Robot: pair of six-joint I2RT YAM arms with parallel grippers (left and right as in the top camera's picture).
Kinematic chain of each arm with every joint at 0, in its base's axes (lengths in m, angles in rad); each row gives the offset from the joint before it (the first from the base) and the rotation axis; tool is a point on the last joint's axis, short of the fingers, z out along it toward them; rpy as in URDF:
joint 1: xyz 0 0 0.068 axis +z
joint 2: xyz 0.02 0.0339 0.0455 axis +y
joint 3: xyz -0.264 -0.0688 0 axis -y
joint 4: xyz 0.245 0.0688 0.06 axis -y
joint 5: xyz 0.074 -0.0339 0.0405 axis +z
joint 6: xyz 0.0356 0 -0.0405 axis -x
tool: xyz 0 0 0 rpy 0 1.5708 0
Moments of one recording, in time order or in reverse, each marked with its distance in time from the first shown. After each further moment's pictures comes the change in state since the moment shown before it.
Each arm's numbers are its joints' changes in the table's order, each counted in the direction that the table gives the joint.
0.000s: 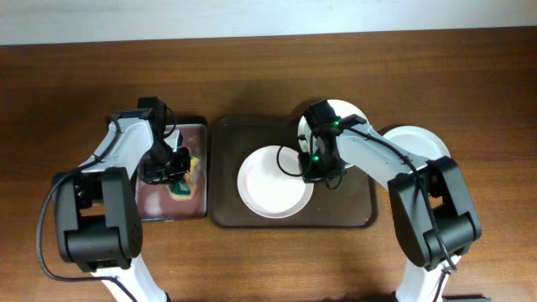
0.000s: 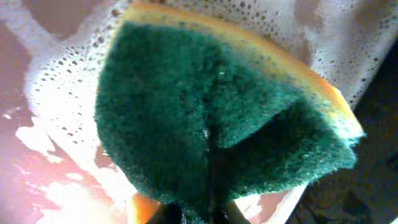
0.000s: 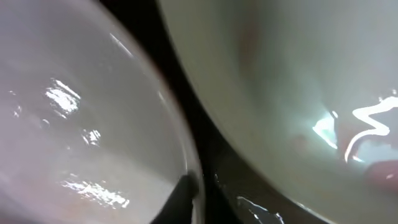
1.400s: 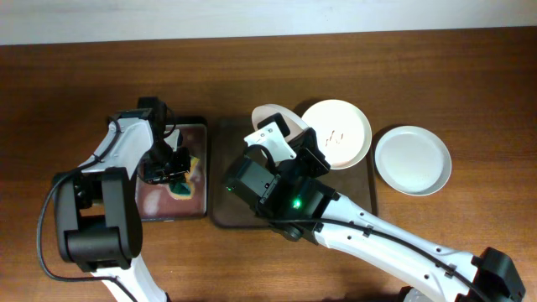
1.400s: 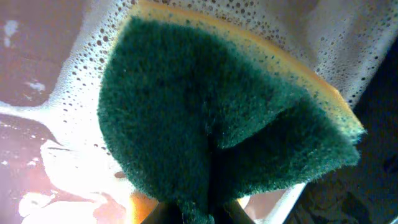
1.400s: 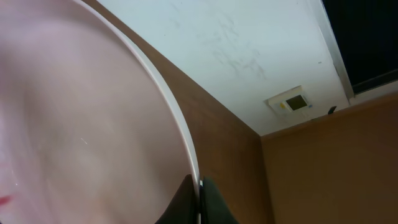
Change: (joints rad) left arm 0.000 0.000 0.000 0.004 -0.002 0.000; right arm 0.593 -0.398 0.047 0.001 -1.412 0.129
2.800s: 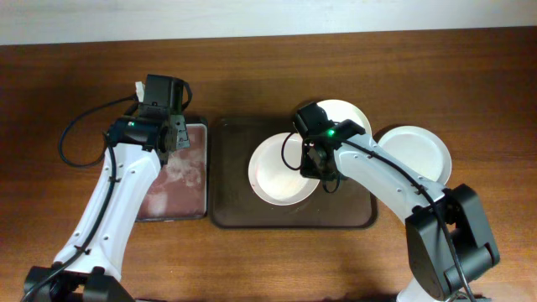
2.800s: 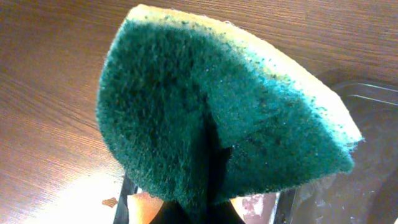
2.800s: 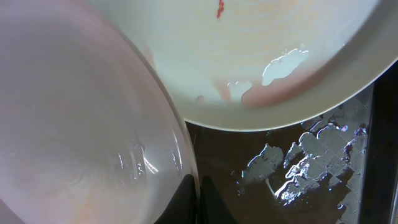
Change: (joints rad) left arm -0.196 -0.416 0.002 0.143 0.507 0.207; right arm -0.493 0.240 -0.055 -0.078 1.065 -0.536
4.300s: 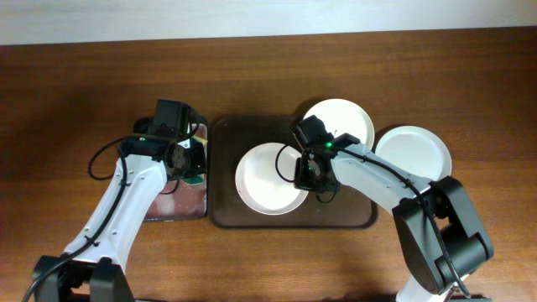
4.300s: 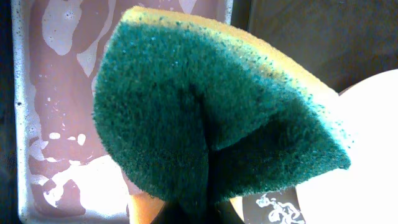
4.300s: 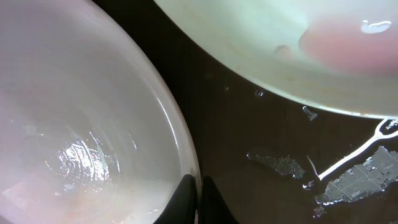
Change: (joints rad) left arm 0.000 -0.003 -0.191 0.035 -0.346 0.002; right arm 0.000 0.037 -0.131 0.179 0.194 -0.014
